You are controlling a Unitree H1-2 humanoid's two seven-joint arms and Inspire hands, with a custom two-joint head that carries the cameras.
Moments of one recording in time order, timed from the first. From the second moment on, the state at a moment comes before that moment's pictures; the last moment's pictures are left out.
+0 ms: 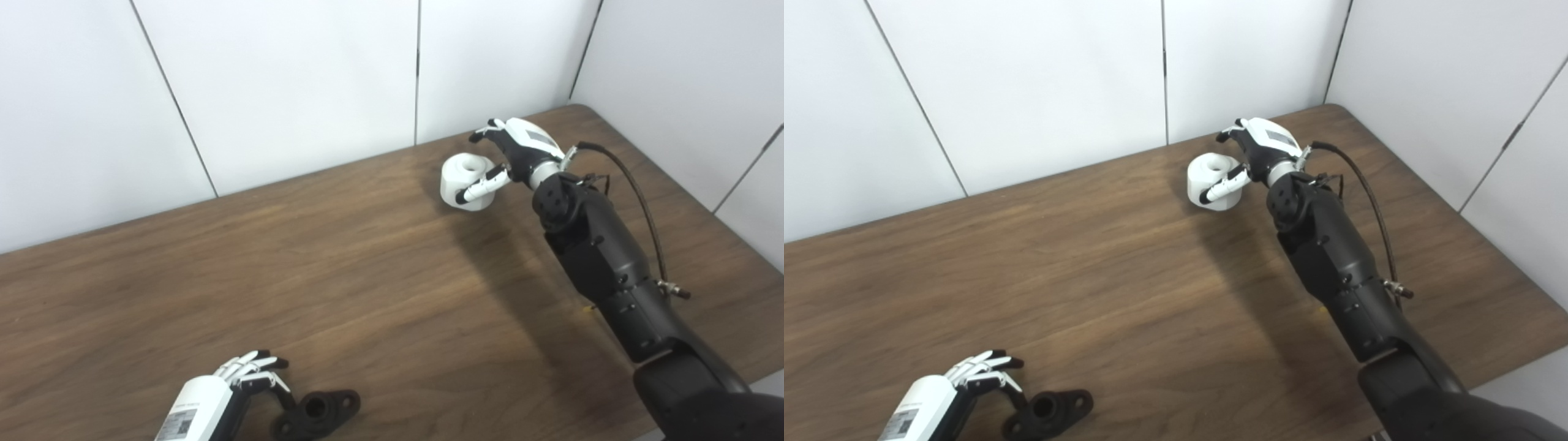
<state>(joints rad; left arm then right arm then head) 0.12 0.36 -0.34 -0.36 0.75 -0.03 -0.24 -0.48 -0.46 0.02 0.11 -0.78 0.47 0.30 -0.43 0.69</state>
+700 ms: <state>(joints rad) 0.12 0.35 -0.34 -0.37 0.75 -0.02 -0.24 -0.48 -0.50 0.05 0.11 -0.79 0.47 0.32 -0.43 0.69</state>
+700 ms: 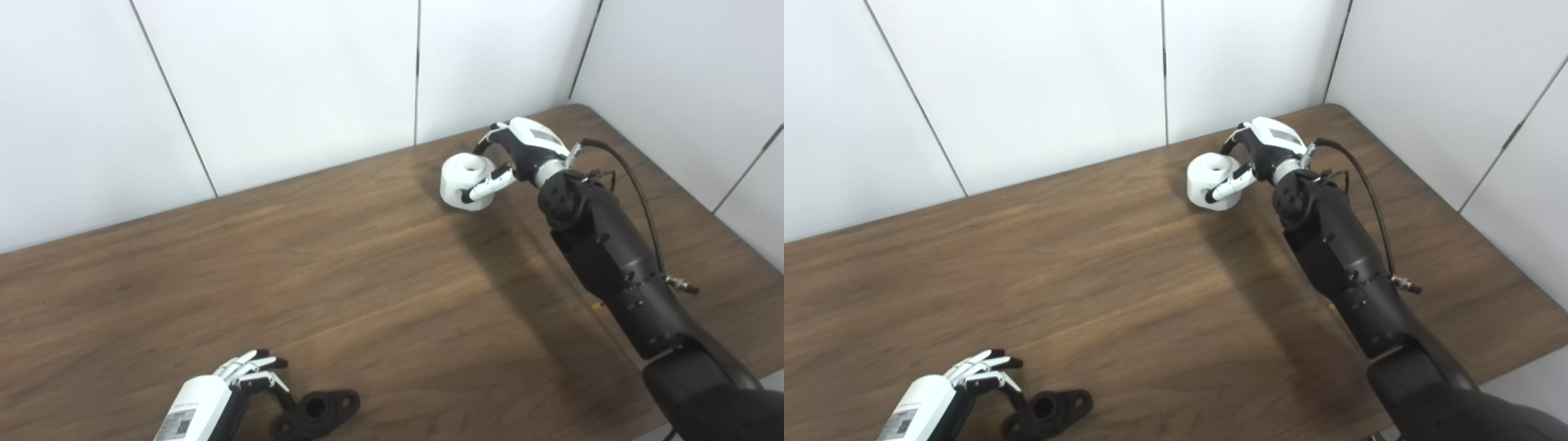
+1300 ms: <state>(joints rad) 0.12 0.34 -0.34 -0.36 0.75 -0.02 -0.24 -0.48 -0.52 0.09 0.15 -0.74 0.46 0.29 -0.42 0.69</state>
